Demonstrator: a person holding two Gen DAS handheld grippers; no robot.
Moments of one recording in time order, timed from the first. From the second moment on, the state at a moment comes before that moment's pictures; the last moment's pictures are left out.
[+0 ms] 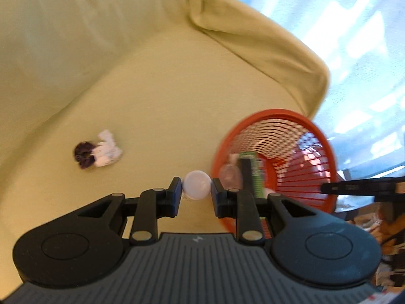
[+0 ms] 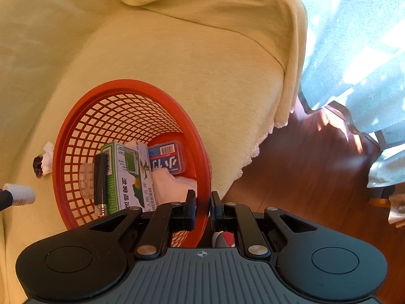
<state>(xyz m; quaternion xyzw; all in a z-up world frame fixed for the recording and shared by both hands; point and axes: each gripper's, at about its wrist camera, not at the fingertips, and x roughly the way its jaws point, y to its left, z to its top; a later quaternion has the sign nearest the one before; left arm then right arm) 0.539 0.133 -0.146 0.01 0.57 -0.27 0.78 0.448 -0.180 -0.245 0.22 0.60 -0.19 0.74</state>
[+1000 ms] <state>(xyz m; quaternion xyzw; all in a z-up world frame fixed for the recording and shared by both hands) 0.512 0.112 -0.131 0.03 0.56 -0.23 0.80 0.449 -0.189 -0.249 0.21 0.61 -0.15 0.75</state>
